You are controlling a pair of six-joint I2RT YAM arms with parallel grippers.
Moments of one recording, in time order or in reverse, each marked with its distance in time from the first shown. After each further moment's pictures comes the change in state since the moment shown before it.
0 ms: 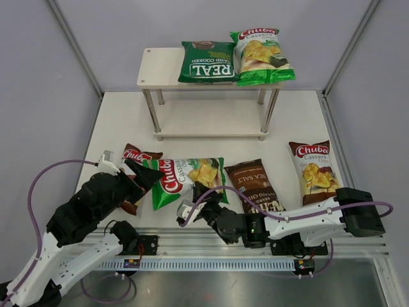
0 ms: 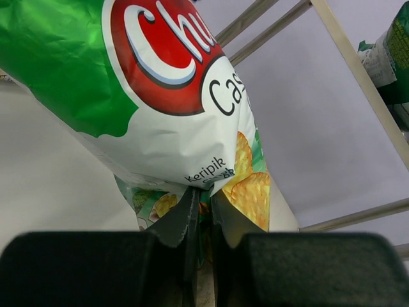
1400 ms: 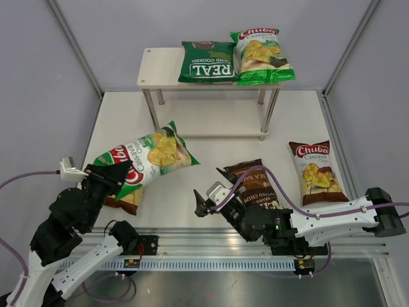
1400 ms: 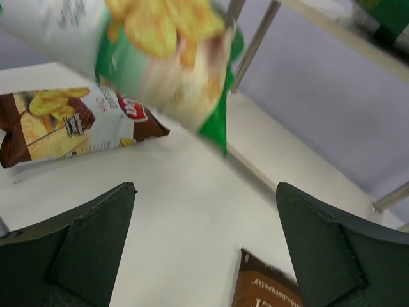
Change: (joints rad) left arm 0.002 -0.172 -0.021 0.186 -0.308 0.141; right arm 0.024 -0.246 0.004 -0.099 0.006 0.327
